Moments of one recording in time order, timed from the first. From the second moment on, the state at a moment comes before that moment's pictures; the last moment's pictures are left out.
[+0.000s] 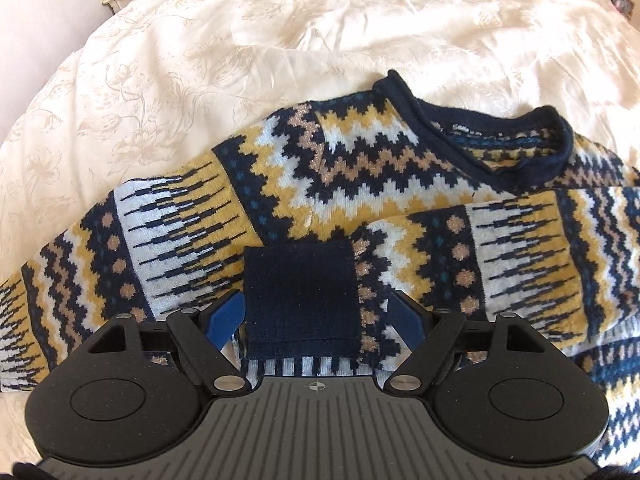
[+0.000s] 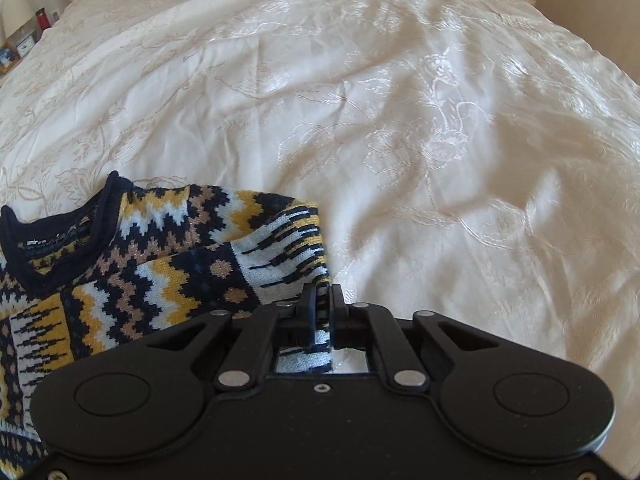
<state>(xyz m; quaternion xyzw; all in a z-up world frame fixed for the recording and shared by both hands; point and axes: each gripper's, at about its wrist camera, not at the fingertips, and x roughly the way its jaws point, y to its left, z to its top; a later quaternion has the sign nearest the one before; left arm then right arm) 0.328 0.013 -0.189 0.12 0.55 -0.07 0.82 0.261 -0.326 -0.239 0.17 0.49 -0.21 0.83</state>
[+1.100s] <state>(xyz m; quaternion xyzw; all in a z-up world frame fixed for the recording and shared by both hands) 0.258 0.251 -0.148 -0.03 0.50 0.12 0.86 0.215 -0.175 -0.144 0.10 0.42 -0.10 0.90</state>
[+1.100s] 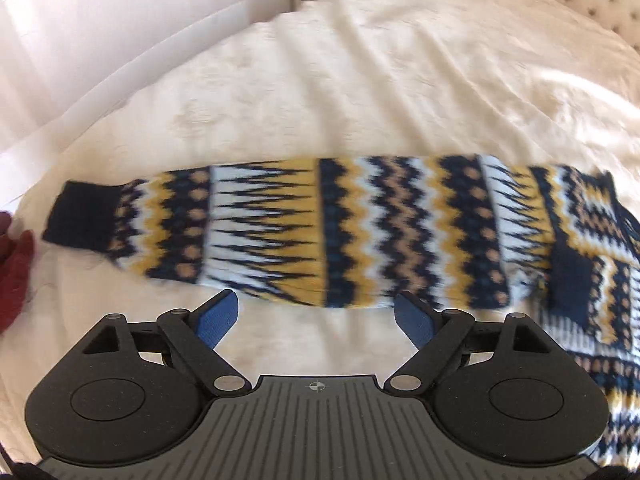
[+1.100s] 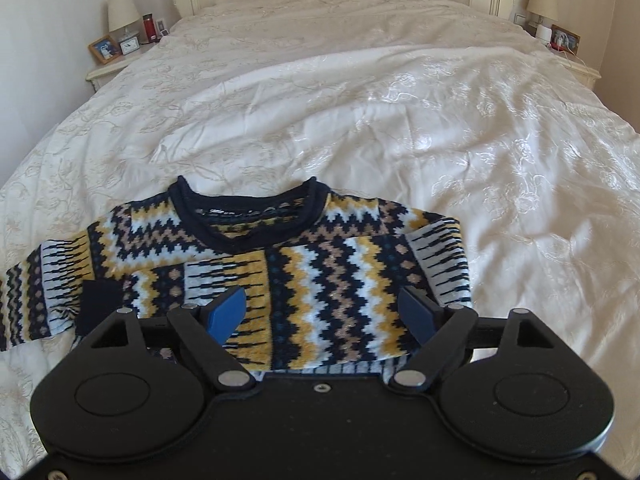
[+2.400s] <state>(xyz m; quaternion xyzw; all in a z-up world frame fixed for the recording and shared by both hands) 0.274 0.265 -0.029 -0.05 0.35 0.08 0.93 0.176 -0.126 -0.136 0.15 0.43 -0.07 0.88</state>
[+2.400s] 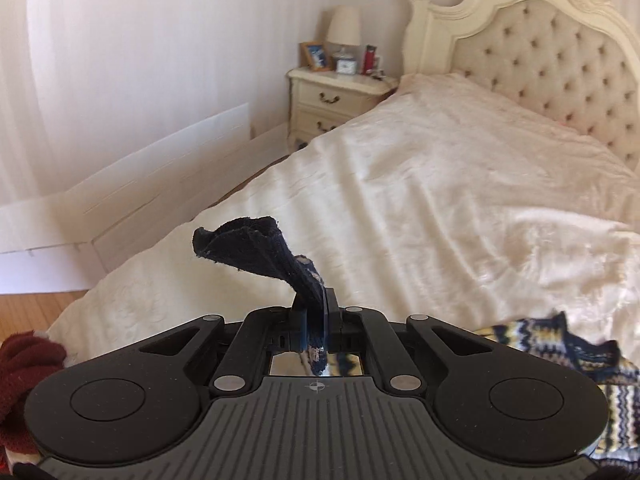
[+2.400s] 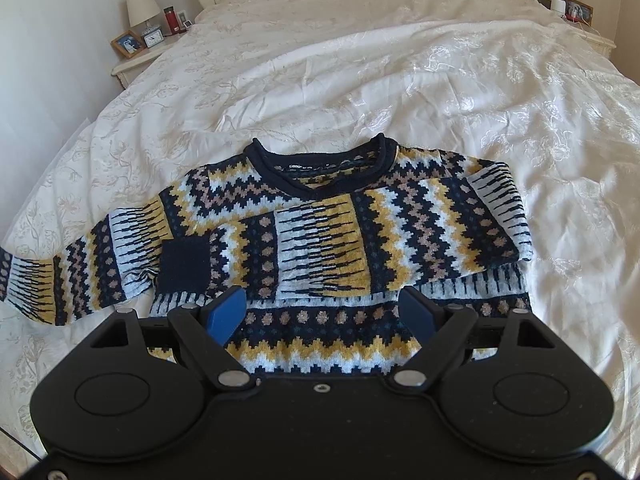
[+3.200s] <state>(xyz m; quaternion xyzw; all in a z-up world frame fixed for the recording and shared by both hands) 0.279 -0.129 -0.109 0.05 0.40 -0.21 0.89 0.139 -0.279 -0.162 0.21 0.43 -0.12 0.87</state>
